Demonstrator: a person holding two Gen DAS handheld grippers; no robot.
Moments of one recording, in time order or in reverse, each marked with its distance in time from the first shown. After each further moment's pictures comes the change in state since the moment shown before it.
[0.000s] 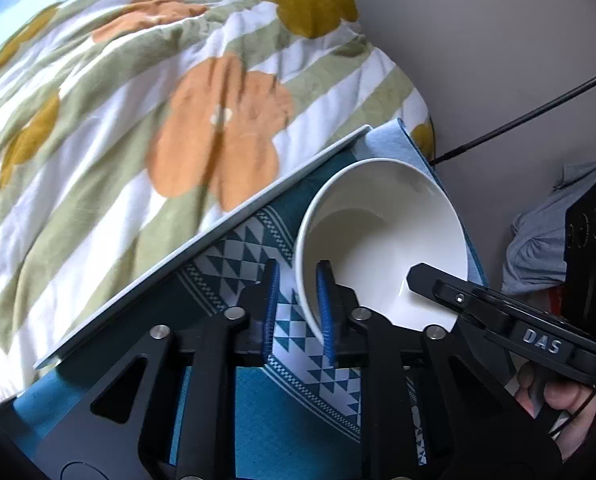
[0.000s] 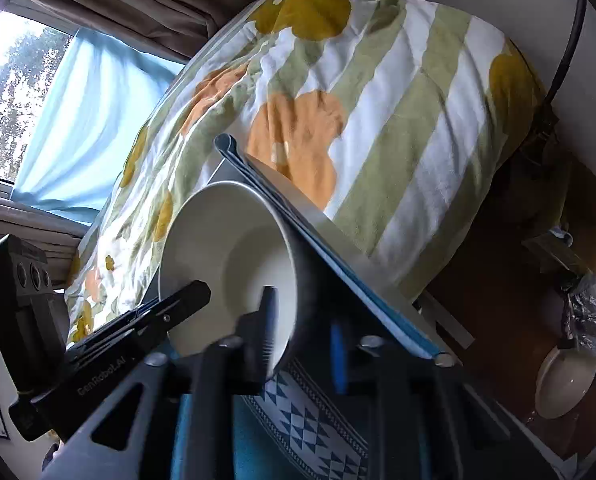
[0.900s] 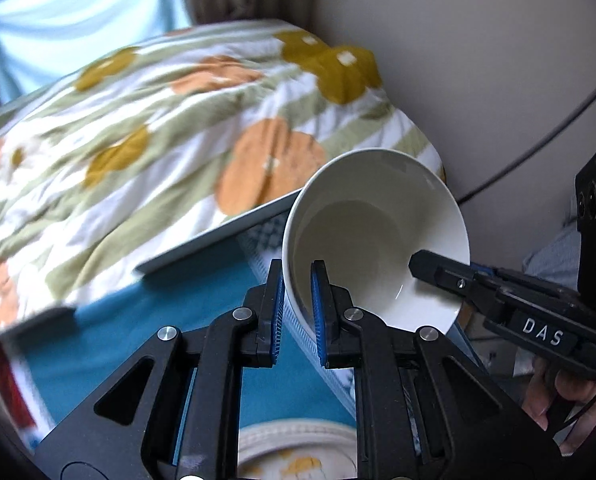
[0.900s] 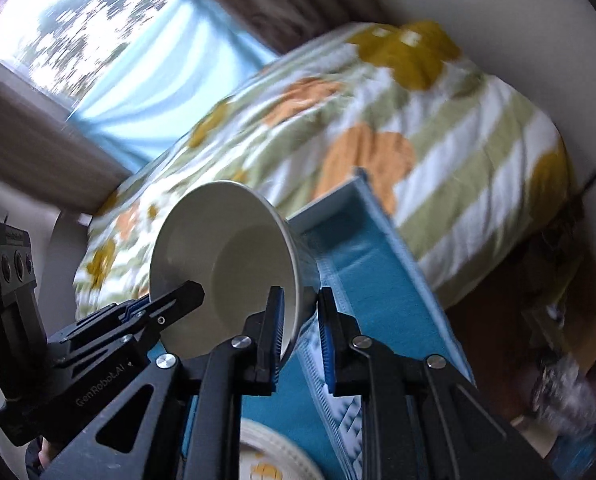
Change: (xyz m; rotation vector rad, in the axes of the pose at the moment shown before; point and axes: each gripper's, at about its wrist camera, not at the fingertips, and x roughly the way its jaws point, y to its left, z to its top) left arm -0.147 -0.056 -0.067 -0.107 -0.236 0.218; right arm -0.091 0.068 -0.023 -0.357 -0.022 0.106
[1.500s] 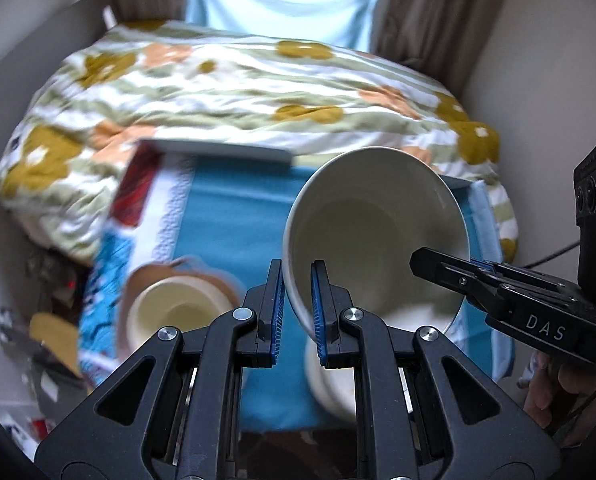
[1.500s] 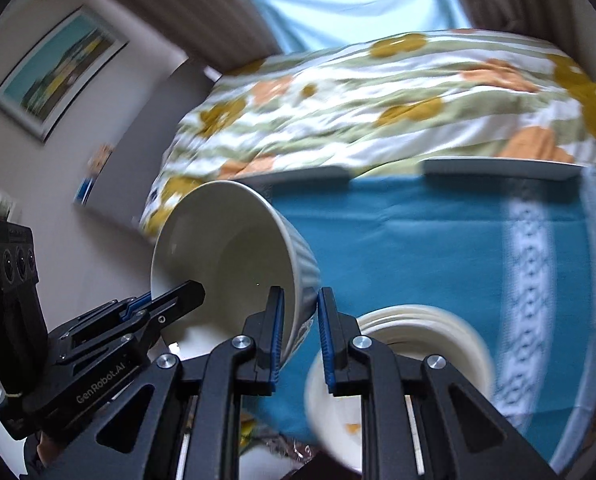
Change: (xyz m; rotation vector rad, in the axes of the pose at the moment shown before) left arm -0.191 0.111 -0.219 -0.470 -0.140 0.300; right arm 0.003 0.184 -0.143 -0.492 0.251 0.281
